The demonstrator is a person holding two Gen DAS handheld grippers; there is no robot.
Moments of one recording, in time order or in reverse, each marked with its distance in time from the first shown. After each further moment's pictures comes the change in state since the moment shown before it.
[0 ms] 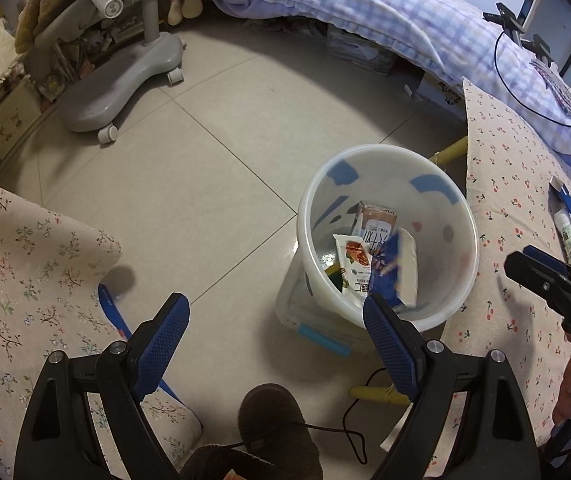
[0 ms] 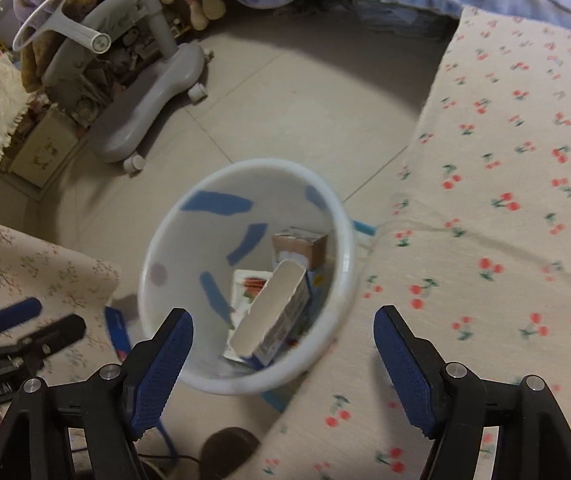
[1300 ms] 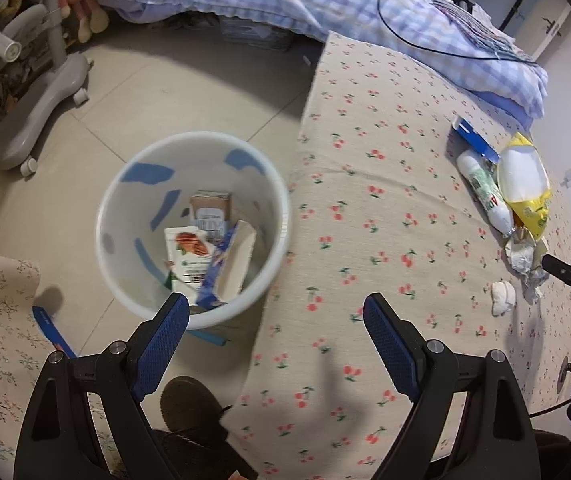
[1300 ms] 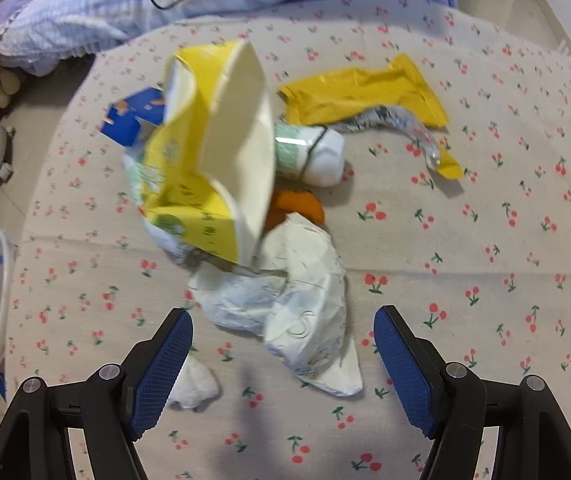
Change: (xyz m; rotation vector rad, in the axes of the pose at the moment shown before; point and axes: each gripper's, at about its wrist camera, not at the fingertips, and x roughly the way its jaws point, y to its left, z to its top) left arm -0.020 -0.161 -0.012 0.178 0.060 -0.167; right arm -0.166 -0.235 -0.070 0.370 -0.001 -0.409
